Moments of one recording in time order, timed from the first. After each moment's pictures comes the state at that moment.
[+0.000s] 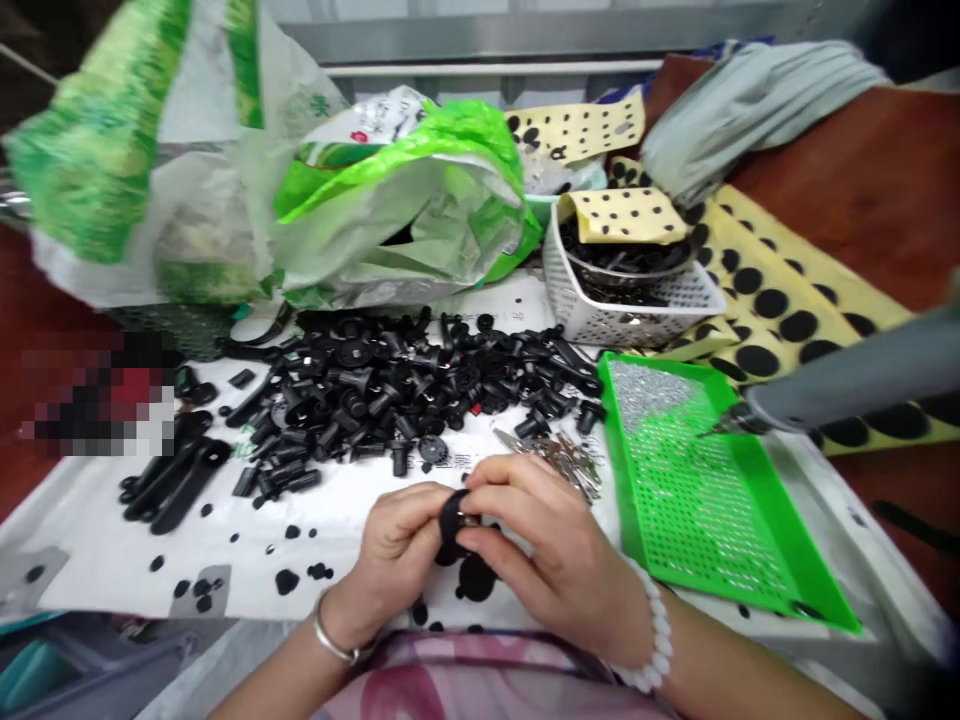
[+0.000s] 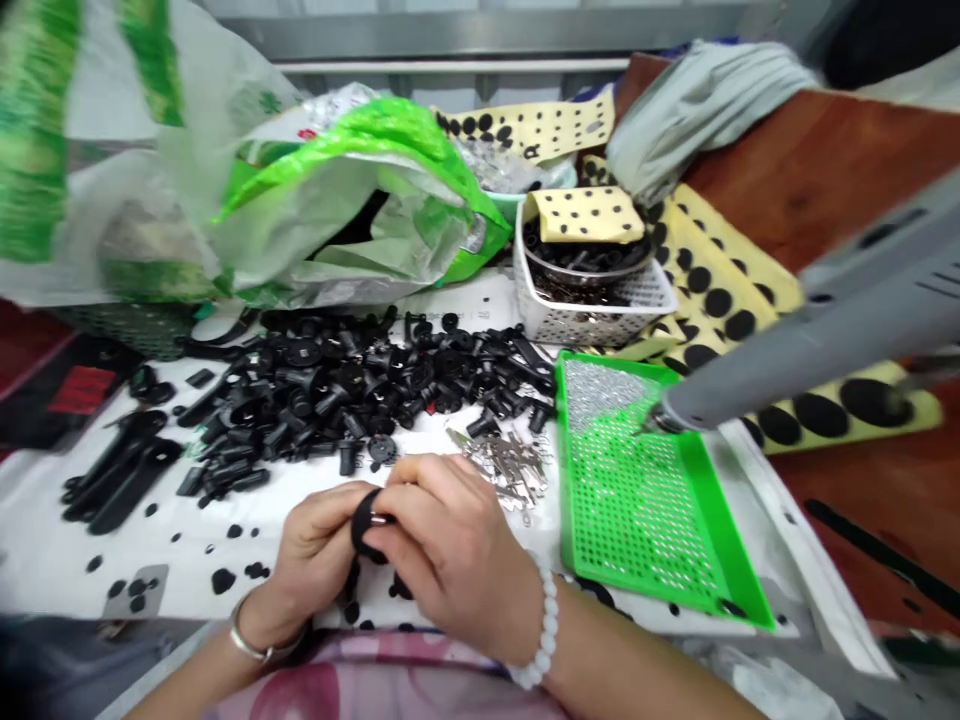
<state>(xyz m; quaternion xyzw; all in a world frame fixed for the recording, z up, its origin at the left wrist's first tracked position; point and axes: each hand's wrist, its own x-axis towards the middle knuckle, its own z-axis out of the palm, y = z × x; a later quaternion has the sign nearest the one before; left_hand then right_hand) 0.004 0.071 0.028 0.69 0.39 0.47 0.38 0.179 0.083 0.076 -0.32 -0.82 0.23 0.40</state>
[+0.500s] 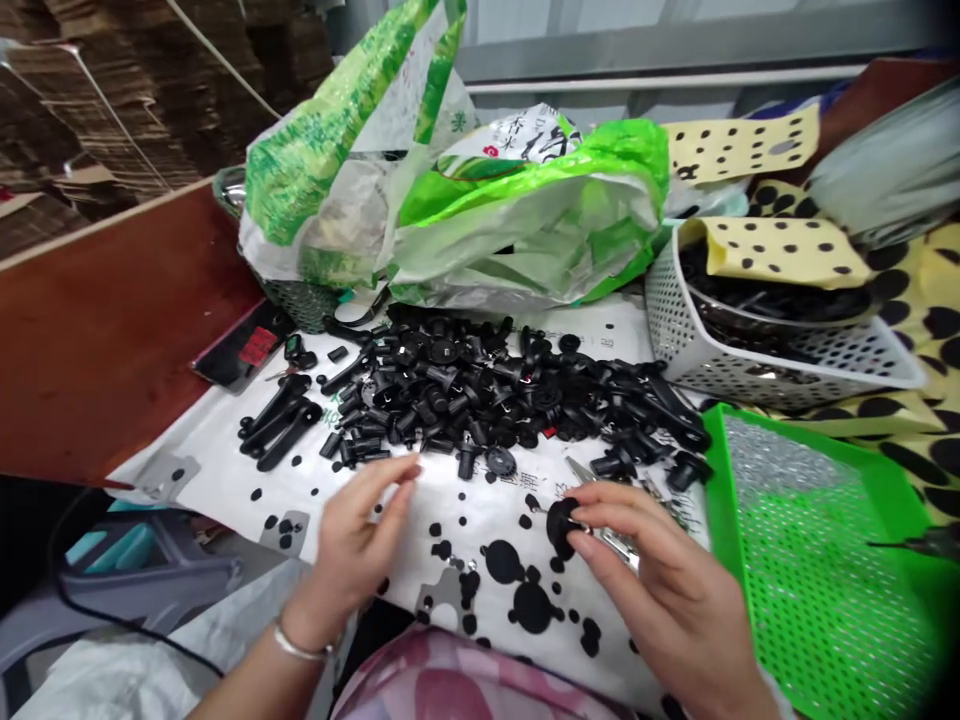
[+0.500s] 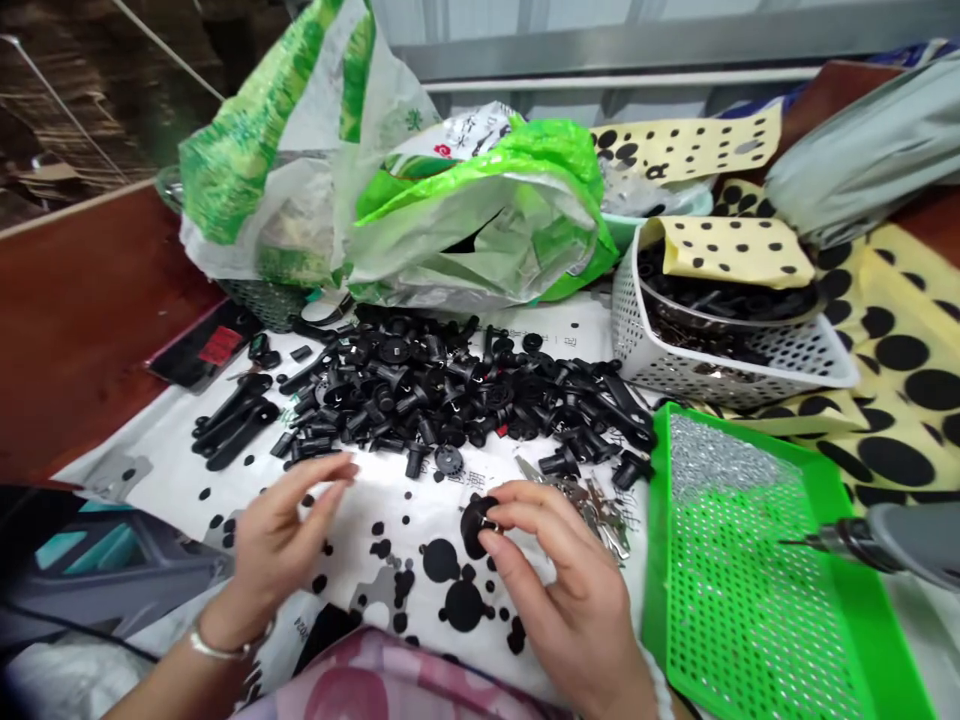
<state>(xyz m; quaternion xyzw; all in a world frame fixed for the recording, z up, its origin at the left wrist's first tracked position) -0.063 0.043 0.030 0.67 0.57 0.46 0.08 0.192 0.087 0.043 -0.37 -0.76 0.30 0.44</state>
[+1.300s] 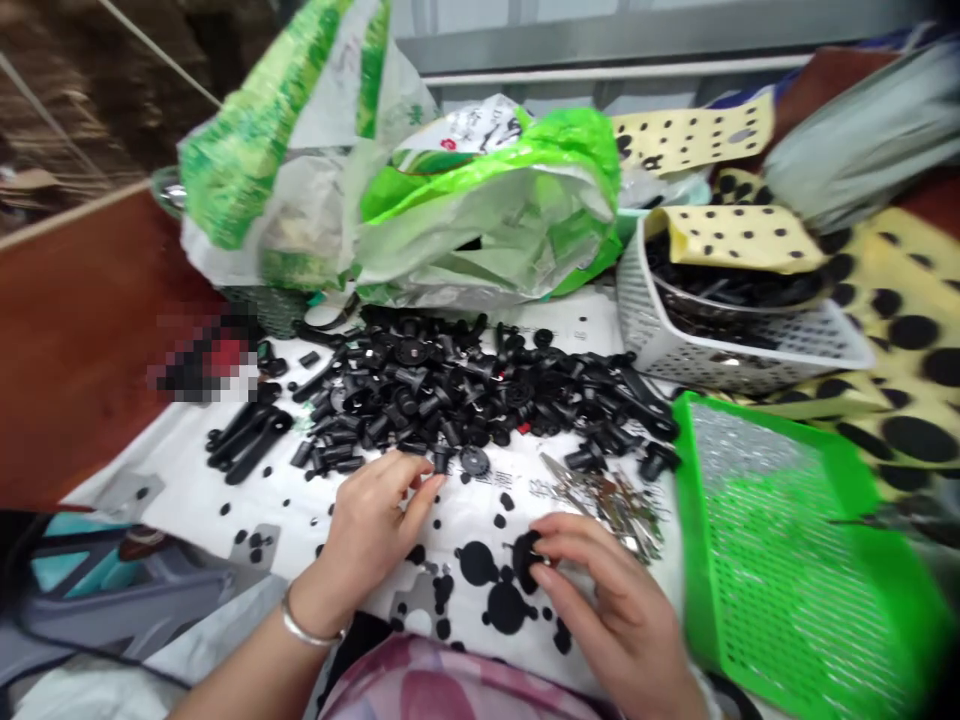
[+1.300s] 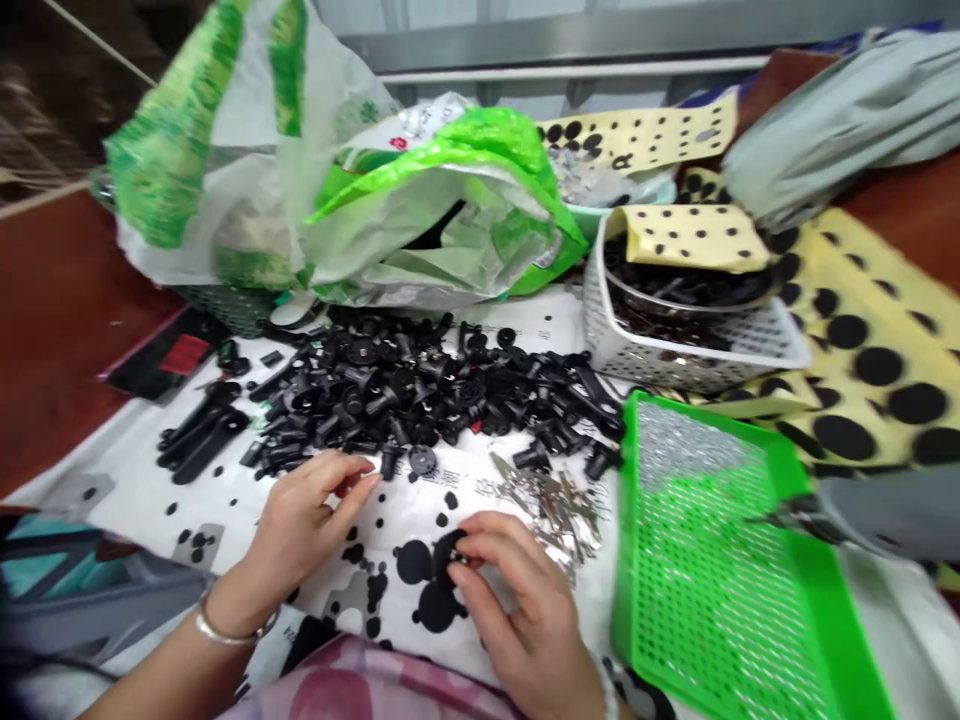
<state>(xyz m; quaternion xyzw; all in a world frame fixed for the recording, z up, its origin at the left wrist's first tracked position) -0.037 0.074 0.033 0.73 0.62 0.29 0.03 0.201 0.069 0.014 -0.37 -0.75 0.34 0.42</state>
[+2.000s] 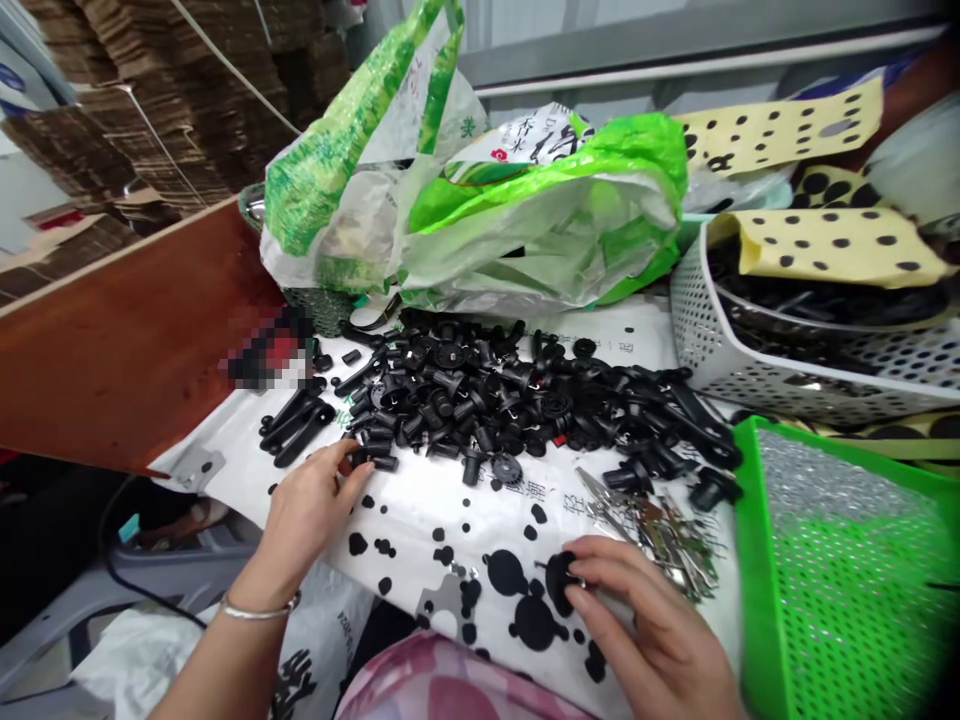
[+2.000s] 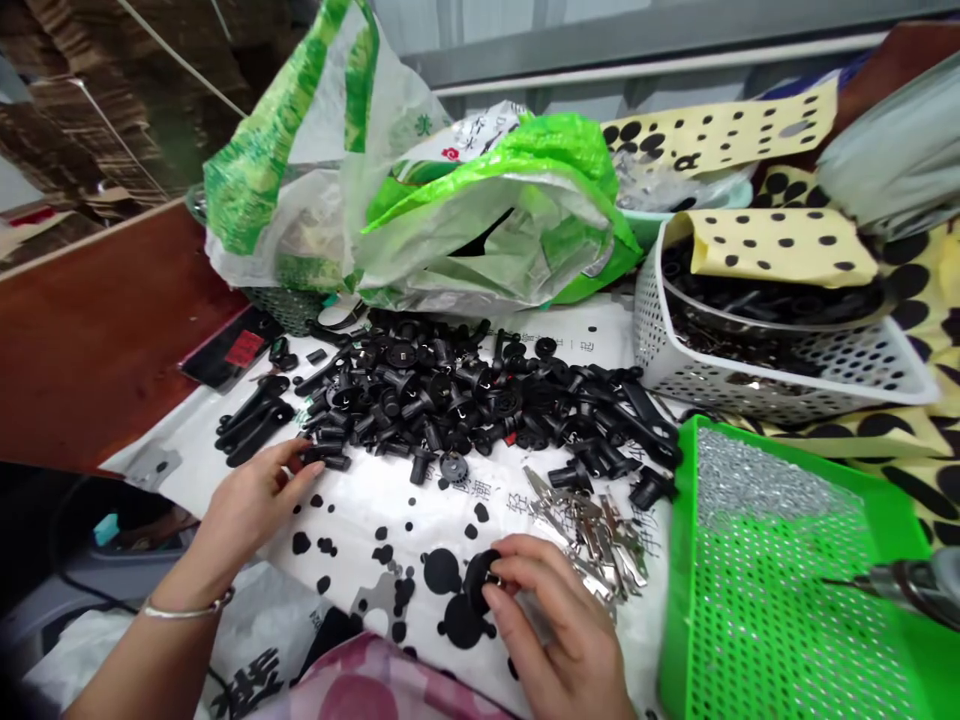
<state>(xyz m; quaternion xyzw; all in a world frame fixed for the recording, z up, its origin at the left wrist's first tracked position) -0.118 0.050 0.040 0.53 0.84 0.08 0.06 0.207 0.068 0.001 -0.37 -0.77 0.31 0.41</state>
